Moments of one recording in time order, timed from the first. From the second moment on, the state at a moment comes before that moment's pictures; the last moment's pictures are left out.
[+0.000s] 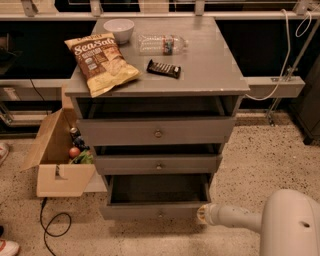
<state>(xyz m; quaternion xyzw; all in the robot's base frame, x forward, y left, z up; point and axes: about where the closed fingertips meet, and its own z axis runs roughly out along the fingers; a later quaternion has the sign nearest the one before) 0.566 -0.208 0.161 -0.67 0.69 -0.02 0.28</state>
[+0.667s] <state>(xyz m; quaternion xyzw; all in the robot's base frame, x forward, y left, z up) 0.604 -0.221 0.157 -0.61 0.69 -0.04 0.39</state>
